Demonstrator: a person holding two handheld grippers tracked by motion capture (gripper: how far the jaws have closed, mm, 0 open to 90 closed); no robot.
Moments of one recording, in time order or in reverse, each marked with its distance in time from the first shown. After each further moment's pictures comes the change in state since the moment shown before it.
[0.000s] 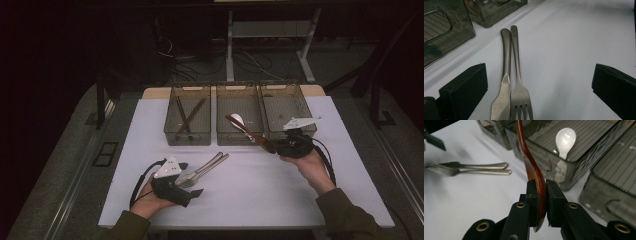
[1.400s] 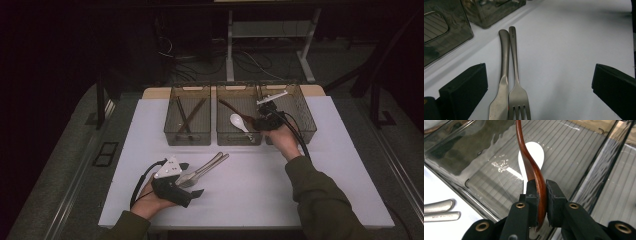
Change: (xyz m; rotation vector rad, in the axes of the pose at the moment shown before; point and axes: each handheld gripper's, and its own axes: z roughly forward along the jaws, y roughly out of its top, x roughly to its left) left arm -0.001 0.000 0.001 -0.006 -0.007 -0.001; right arm -0.024 0.066 0.077 0.140 -0.214 0.041
